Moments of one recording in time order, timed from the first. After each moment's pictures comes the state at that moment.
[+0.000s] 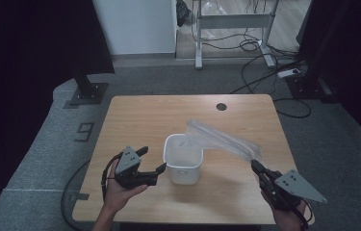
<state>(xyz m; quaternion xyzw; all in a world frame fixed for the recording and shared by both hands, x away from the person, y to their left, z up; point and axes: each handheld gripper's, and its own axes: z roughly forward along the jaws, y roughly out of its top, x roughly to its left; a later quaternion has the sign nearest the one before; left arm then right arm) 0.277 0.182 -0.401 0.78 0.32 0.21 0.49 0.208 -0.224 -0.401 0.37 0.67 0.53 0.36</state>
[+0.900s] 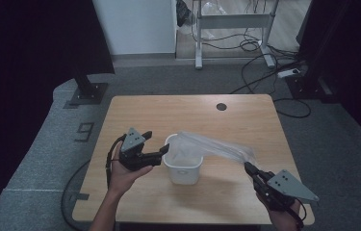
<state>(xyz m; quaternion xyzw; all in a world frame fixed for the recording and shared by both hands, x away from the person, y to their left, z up) 0.314 0.168 -0.370 0.77 0.35 0.22 0.48 0.210 -0.214 -0.404 0.35 0.69 0.53 0.35</state>
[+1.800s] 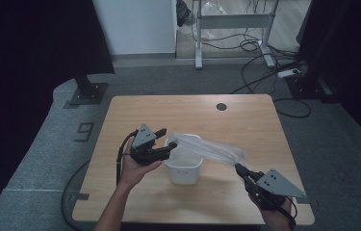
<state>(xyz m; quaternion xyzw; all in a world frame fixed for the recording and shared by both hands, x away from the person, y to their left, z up) 0.328 0.147 -0.380 0.78 0.30 0.21 0.51 0.215 -0.196 -0.407 0.32 0.72 0.52 0.33</state>
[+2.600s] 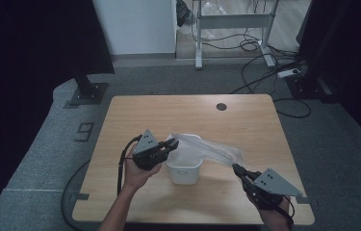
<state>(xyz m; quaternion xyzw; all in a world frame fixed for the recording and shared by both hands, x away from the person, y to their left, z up) 0.326 0.146 -0.397 0.79 0.26 0.18 0.53 0.216 -0.192 -0.408 0.32 0.72 0.52 0.33</state>
